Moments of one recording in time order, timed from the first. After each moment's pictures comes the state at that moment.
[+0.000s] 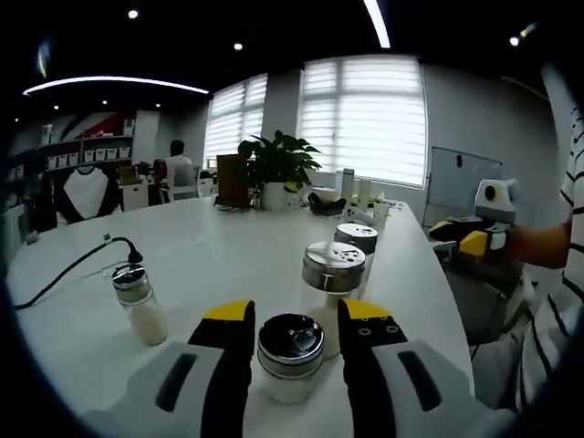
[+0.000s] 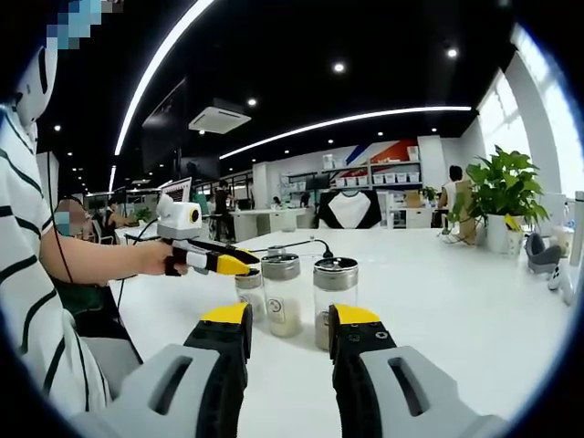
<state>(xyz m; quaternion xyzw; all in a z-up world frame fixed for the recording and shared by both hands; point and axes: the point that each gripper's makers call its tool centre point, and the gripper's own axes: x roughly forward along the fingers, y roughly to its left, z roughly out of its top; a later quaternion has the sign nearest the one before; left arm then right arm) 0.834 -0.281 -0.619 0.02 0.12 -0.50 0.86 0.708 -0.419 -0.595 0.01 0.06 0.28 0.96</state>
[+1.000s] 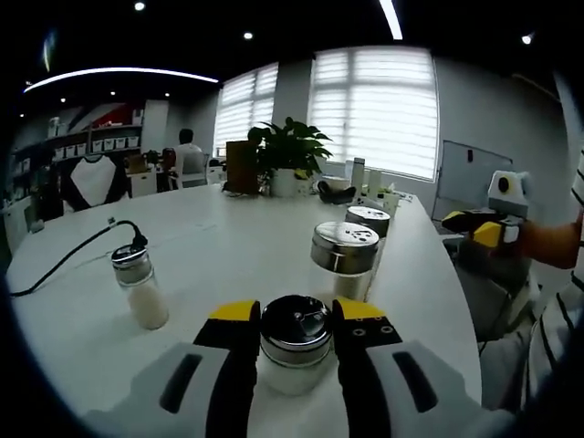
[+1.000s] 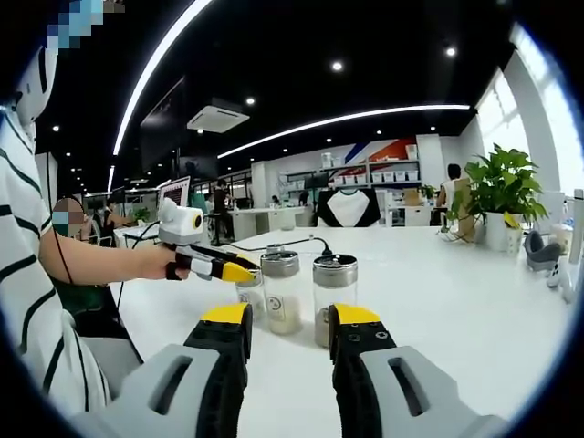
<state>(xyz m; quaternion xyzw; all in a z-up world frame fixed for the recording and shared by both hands) 0.838 -0.279 -0.638 0.03 0.14 -0.50 0.86 0.707 -0.420 -0.597 0.02 0.06 0.28 0.96</state>
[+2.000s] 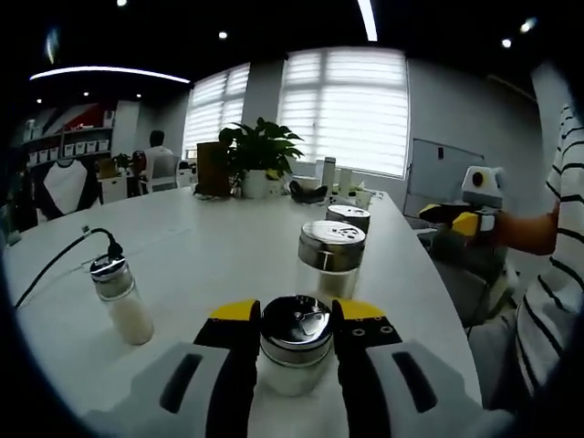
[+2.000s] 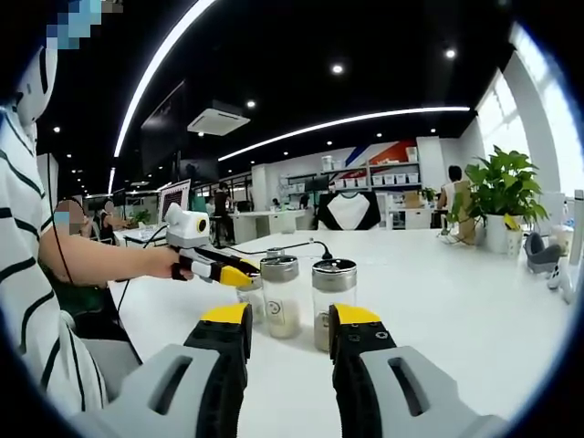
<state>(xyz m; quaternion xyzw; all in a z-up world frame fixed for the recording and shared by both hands) 0.834 -0.283 -0.638 0.04 0.13 -0.57 0.81 0.708 -0.421 -0.594 0.02 0.05 0.28 0.96</state>
